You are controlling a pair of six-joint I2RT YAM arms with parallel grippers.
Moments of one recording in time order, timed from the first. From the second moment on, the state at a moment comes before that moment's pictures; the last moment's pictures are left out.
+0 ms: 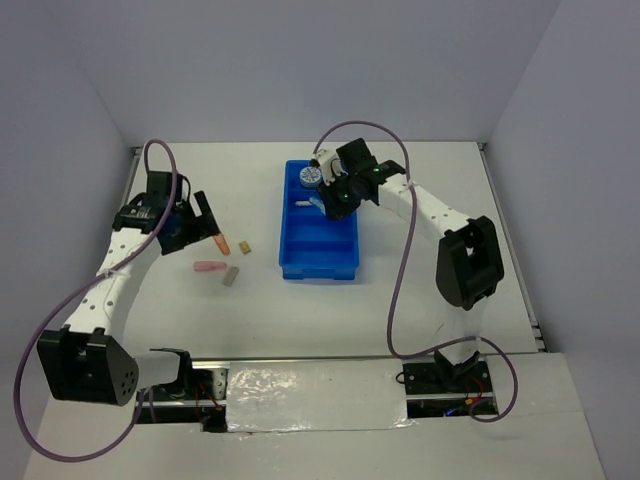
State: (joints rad) left arm -0.07 1.22 1.12 -0.84 -0.07 -0.47; right arm 0.49 1.84 1.60 -0.62 -0.26 -0.23
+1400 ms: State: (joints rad) left arm 0.02 1.63 1.03 -0.76 -0.18 -0.87; right arm 0.67 1.46 1.52 -0.60 -0.25 -0.01
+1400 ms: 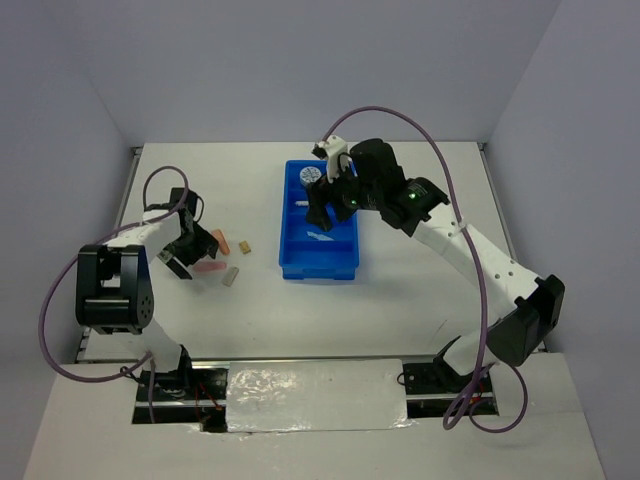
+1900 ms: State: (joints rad) left arm 0.02 1.68 1.03 -0.73 -0.24 -0.93; right arm 0.67 1.38 1.42 -0.67 -0.21 -0.03
